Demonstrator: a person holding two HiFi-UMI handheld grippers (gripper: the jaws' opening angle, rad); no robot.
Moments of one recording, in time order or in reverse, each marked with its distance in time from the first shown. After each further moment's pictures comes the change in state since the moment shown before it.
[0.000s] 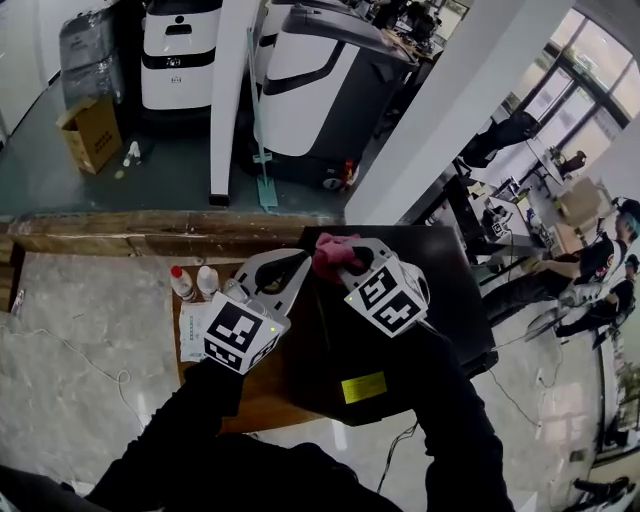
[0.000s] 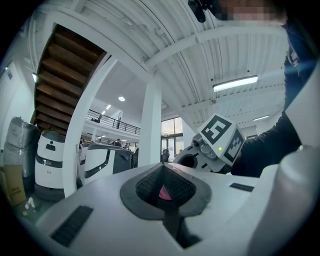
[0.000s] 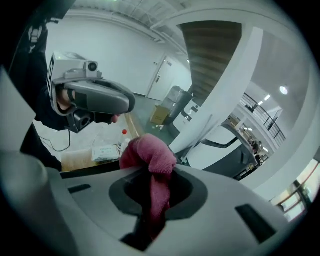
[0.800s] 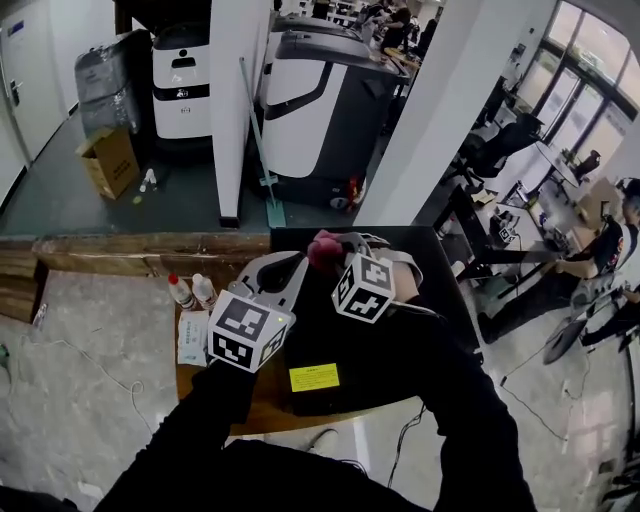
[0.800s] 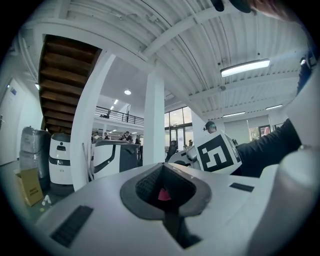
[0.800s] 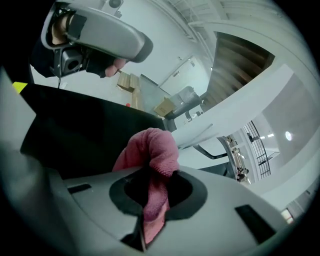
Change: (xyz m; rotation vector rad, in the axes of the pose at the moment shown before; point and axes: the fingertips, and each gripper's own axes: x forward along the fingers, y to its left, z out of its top) left arm 0.052 -0.083 0.021 0.012 0.130 0.137; right arm -0.030 -0.037 -0.077 -0.362 0.086 -0.077
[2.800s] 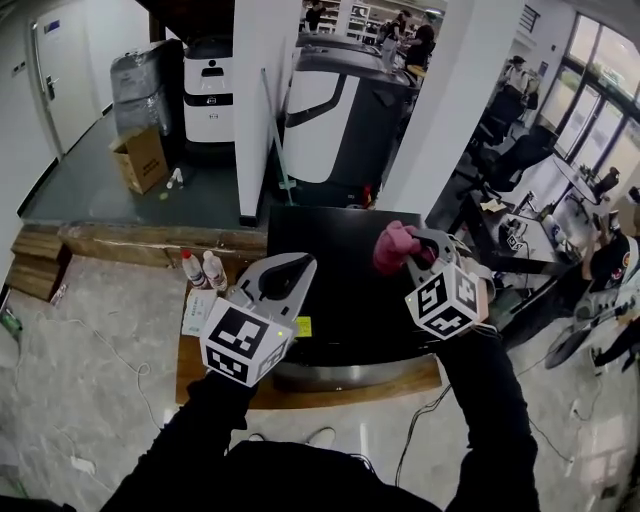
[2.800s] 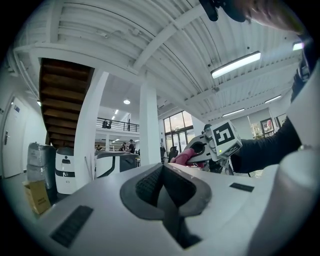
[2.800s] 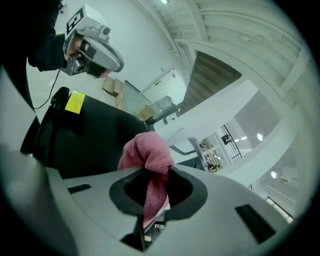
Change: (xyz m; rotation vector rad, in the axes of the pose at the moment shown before) left arm -0.063 -0.150 0.058 0.094 -0.073 0.062; right arm -0.225 -0.014 -0.107 0.053 -0.080 -0.269
